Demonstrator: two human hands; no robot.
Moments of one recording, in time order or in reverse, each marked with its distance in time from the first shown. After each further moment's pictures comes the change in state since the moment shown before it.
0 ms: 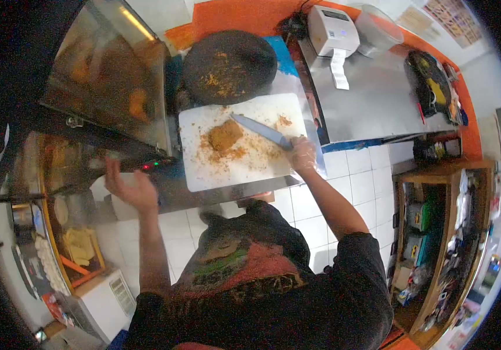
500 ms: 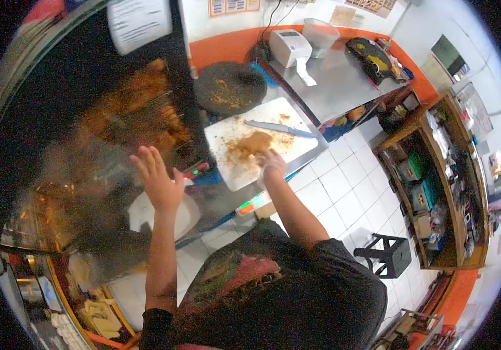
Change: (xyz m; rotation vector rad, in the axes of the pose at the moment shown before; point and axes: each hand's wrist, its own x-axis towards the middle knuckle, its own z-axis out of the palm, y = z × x) left_hand 0.043 -0.133 -0.047 -0.118 -0.367 0.328; right_hand -0.065 -0.278 0.022 1.697 0.678 0.944
